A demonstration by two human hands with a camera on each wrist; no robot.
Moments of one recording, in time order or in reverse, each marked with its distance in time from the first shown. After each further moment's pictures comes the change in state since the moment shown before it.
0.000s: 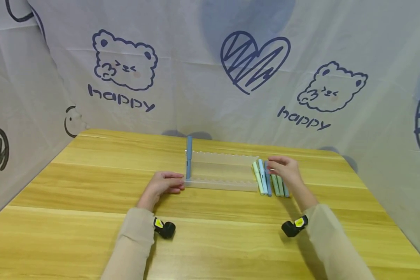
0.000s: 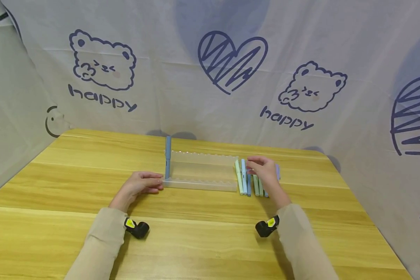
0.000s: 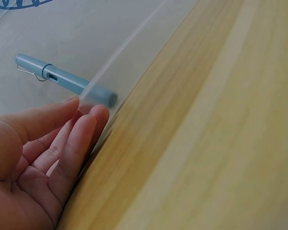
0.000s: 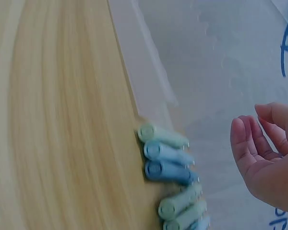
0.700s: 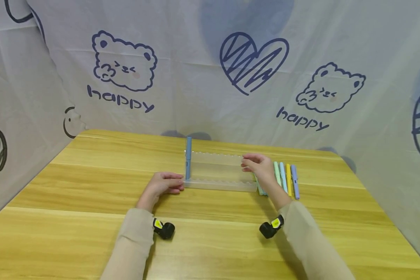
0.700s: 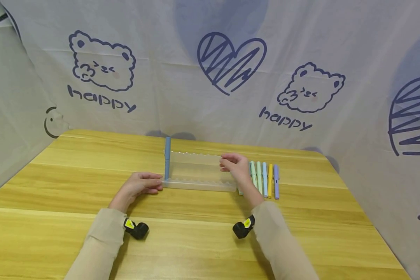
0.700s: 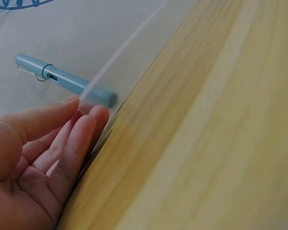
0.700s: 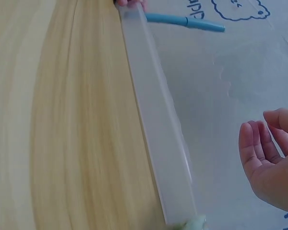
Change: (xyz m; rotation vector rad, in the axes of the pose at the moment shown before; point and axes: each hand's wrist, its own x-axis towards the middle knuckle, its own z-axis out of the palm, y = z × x) left_hand 0.001 0.000 0.001 0.023 0.007 -0.020; right_hand -0.029 -0.043 0.085 0.082 -0.058 -0.072
